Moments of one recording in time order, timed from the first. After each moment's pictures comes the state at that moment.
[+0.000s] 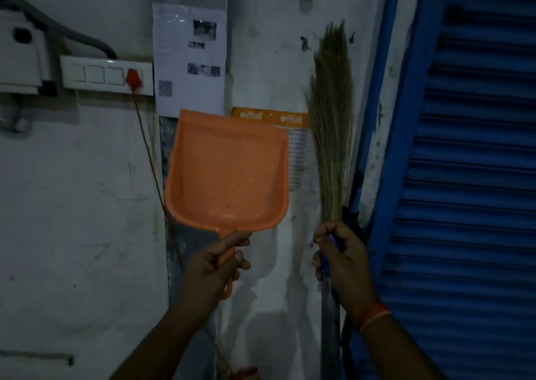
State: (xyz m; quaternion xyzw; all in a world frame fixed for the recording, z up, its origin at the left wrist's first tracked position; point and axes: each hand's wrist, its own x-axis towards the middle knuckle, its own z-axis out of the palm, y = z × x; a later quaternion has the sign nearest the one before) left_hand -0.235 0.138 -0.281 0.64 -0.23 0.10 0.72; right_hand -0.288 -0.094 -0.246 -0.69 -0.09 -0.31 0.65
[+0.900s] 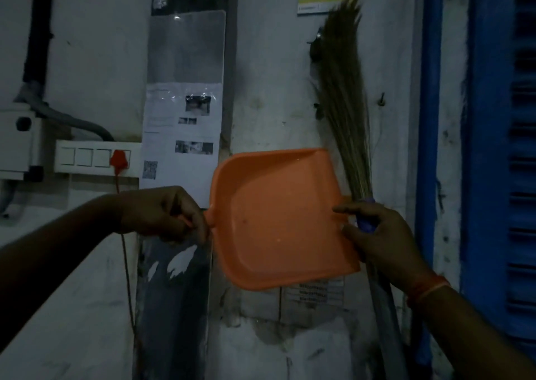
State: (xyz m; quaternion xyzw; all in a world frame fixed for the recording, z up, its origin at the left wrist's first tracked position) left_hand -0.004 0.177 -0.001 0.85 -0.41 -0.06 0.32; right_hand -0.030 -0.223 -0.067 -0.74 -0.23 -0.37 0.52
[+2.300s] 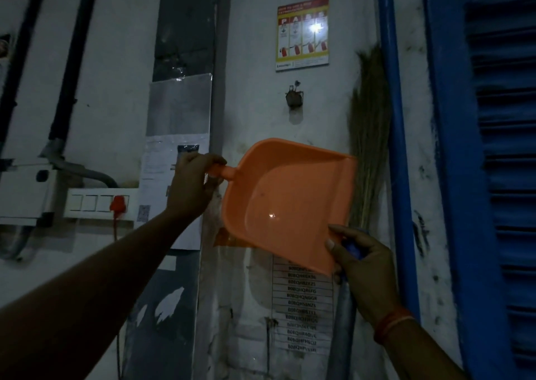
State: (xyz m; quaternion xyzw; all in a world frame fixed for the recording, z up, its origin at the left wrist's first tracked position) left_hand 0.058 0.075 0.065 0.72 -0.20 0.63 0.19; right_hand -0.007 -0.244 -0.061 -0.56 -0.27 -0.38 0.69
